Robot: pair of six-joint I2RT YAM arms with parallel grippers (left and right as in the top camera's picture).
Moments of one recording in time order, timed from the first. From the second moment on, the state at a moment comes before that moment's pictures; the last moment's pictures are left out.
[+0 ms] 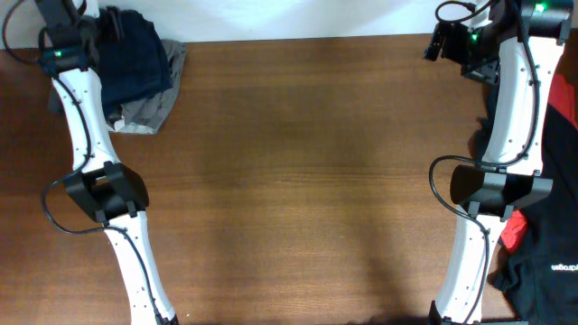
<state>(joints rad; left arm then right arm) 0.26 2.82 3.03 -0.65 0.24 0.17 -0.16 2.46 2.97 -1.69 -0.21 0.24</state>
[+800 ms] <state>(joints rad) 0.24 3.00 3.02 -0.52 0.26 0.17 -0.16 2.46 2.97 -1.69 -0.21 0.24</state>
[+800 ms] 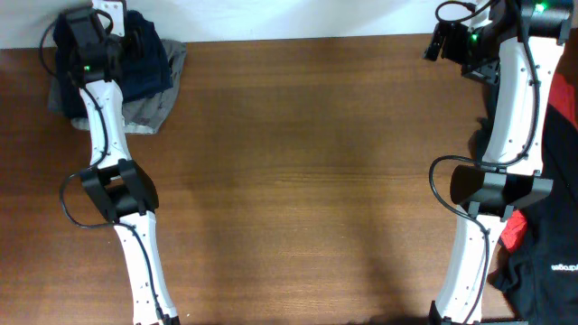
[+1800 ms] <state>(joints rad) 0.24 2.89 3.11 -1.00 0.41 0.16 -0.16 2.46 2.97 -1.69 -0.21 0.23</state>
